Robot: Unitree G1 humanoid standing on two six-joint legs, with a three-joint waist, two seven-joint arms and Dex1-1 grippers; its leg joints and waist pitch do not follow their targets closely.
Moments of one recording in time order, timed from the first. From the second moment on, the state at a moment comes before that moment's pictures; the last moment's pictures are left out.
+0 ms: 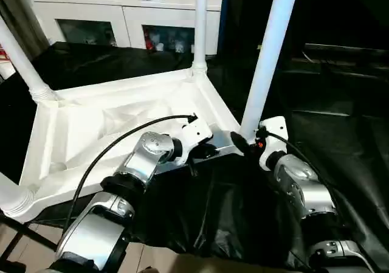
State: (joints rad) left arm -0.74 0.12 -0.27 0.83 0.15 0.02 -0.90; right arm -0.40 -0.14 -0.04 0.50 0.08 0.14 0.48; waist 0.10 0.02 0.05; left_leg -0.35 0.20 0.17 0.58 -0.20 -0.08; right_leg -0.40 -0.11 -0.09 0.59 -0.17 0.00
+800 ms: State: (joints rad) left arm -0.66 0.12 -0.30 0.67 0.11 -0.01 -0.97; right arm -0.08 -0.46 -0.02 0.05 0.31 0.31 0.97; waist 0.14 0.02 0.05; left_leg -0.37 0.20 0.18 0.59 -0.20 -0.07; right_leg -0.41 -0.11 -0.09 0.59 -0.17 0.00
